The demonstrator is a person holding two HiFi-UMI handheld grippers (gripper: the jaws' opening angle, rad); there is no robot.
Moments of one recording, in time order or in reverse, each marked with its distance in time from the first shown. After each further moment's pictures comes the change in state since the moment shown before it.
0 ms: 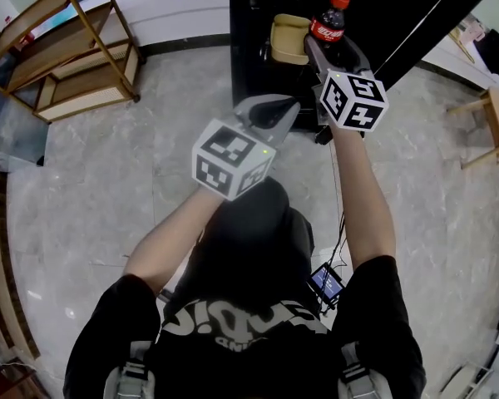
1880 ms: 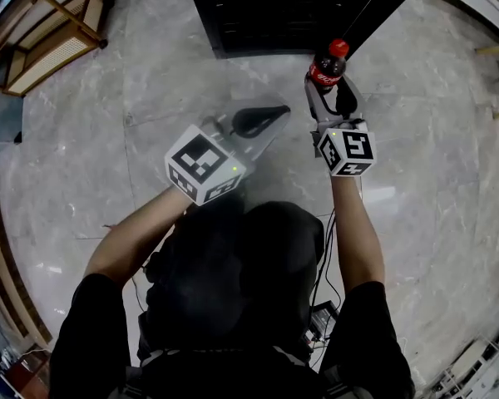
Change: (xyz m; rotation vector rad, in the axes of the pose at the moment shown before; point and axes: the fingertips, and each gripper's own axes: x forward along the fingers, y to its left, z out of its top) left arm 0.004 -0.083 -0.267 -0.042 0.109 -0.221; right arm -0.179 0.006 -0.351 0.106 0.110 -0.013
